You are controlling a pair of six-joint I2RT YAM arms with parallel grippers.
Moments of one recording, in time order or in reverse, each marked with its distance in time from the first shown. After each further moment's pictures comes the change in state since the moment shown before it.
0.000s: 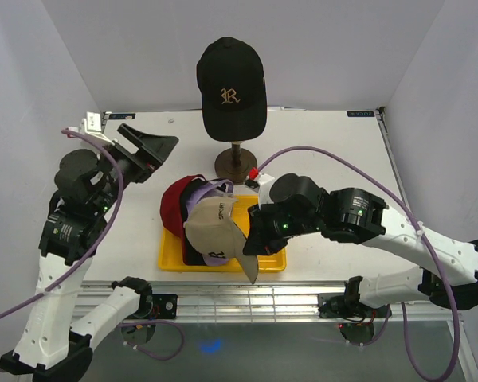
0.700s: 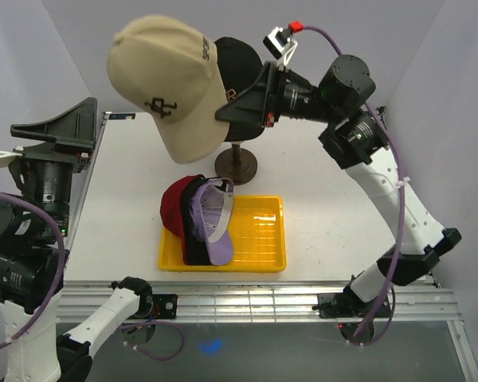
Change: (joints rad) left arm 0.000 -0.053 0.299 0.155 -0.380 0.017; right arm -0.533 0.289 0.506 0.712 -0.694 0.293
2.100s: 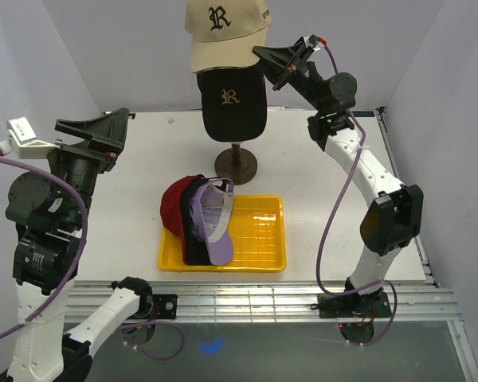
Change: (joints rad) left arm 0.000 -0.003 -0.129 -0.024 0.049 0.000; right arm -0.345 0.287 -0.271 1.064 0.224 0.995
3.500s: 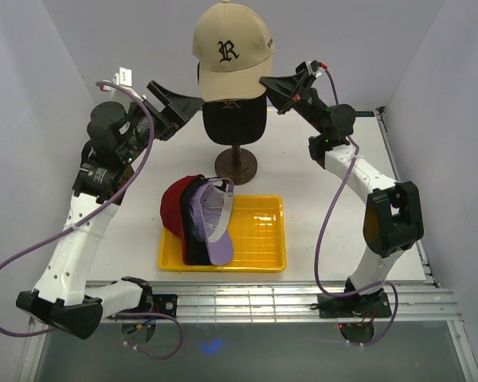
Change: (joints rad) left arm 0.000 0.362 -0.022 0.153 0.422 0.001; right arm -0.035 -0.032 -0.333 0.380 -0.061 0.039
